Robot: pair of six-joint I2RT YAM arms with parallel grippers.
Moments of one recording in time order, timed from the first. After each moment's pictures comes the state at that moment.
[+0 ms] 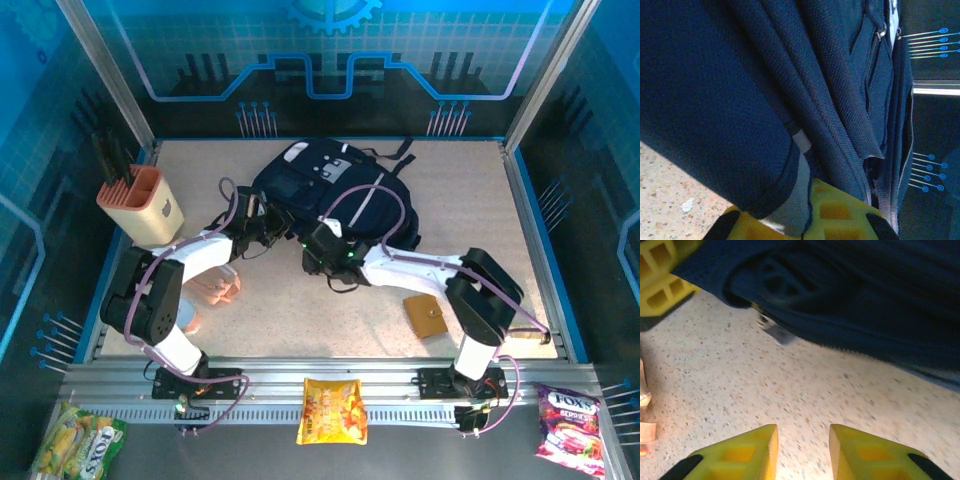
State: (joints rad) left arm -0.29 1.62 0.86 0.10 0.34 -1.11; right arm 0.93 1.76 1.18 -0.34 0.24 0.87
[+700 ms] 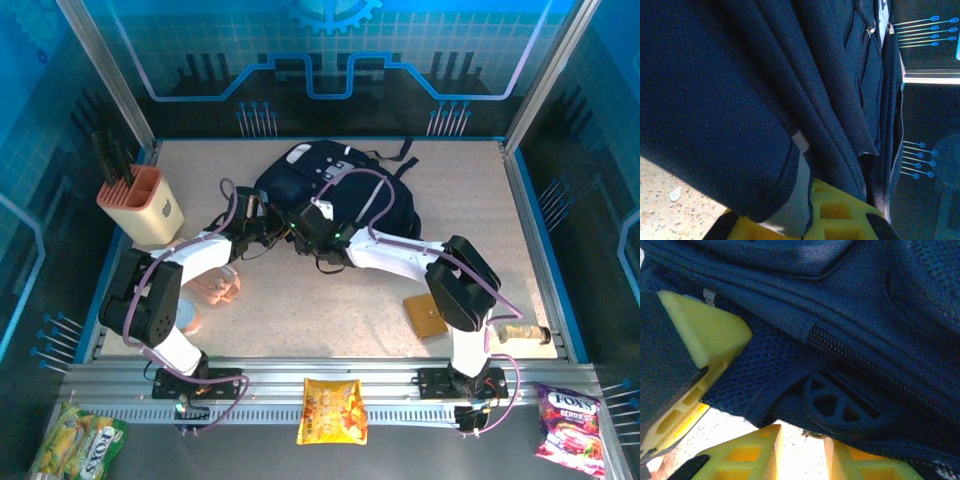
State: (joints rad) left arm -0.29 1.61 0.85 0.11 0.39 -1.11; right arm 0.88 1.89 1.38 -0.40 0.29 0.87
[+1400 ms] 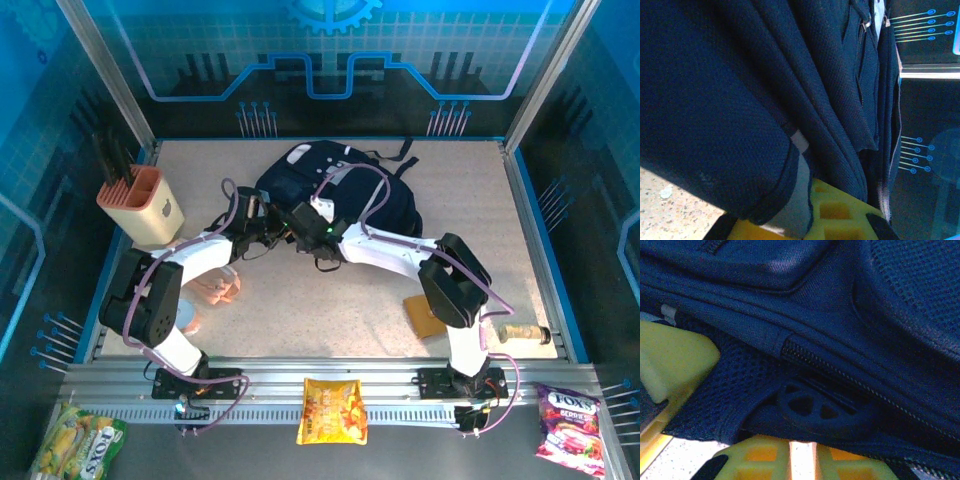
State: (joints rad) left arm -0.30 1.61 0.85 0.11 0.40 -1.11; right arm 0.89 1.94 1.45 -0.54 0.40 0.90
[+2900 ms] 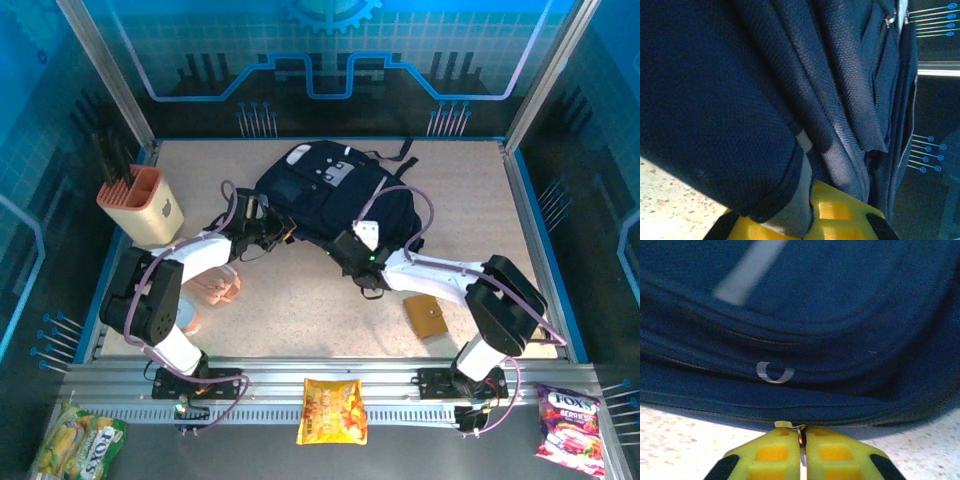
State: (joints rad) left arm -0.27 1.62 0.85 0.06 0.42 -1.09; right arm 0.85 1.61 0.97 -0.51 0.56 0.84
